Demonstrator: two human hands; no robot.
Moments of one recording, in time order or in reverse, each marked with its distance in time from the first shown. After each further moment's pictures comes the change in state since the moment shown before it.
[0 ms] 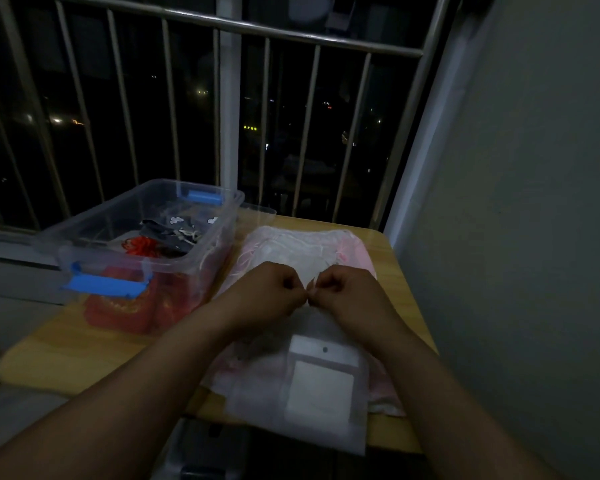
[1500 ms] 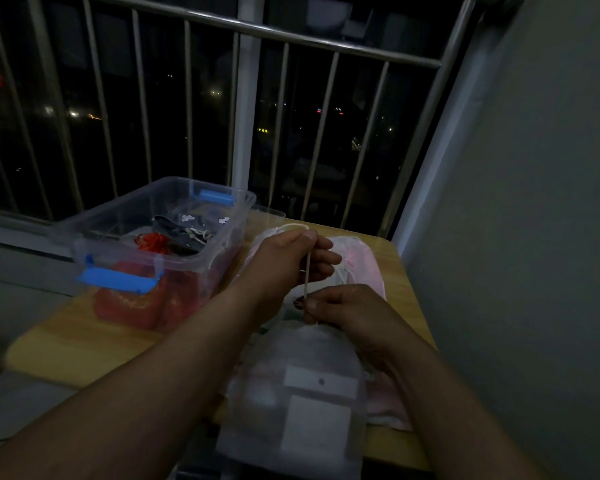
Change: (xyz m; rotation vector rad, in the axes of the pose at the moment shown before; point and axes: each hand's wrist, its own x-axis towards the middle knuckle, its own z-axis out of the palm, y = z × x) left_hand 0.022 0.015 0.002 -0.904 0.133 0.055; right_hand -0.007 -0.010 0.000 0.150 -0.258 0.096
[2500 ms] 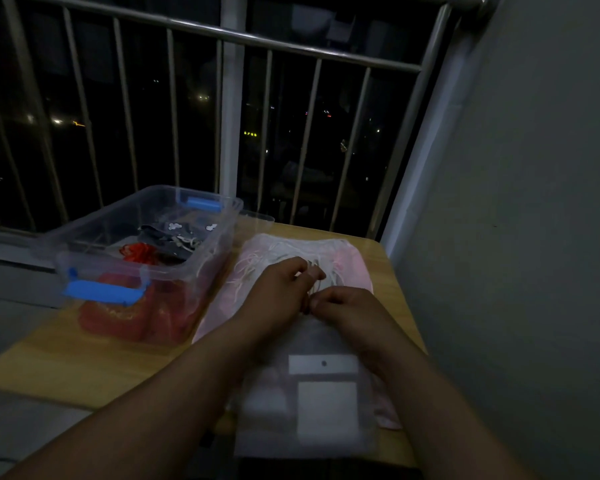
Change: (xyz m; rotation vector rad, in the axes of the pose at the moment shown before) left_hand -0.005 -0.024 0.010 0.486 0.067 0.128; right_hand 0.006 0.015 -0.004 0.100 0.156 0.056
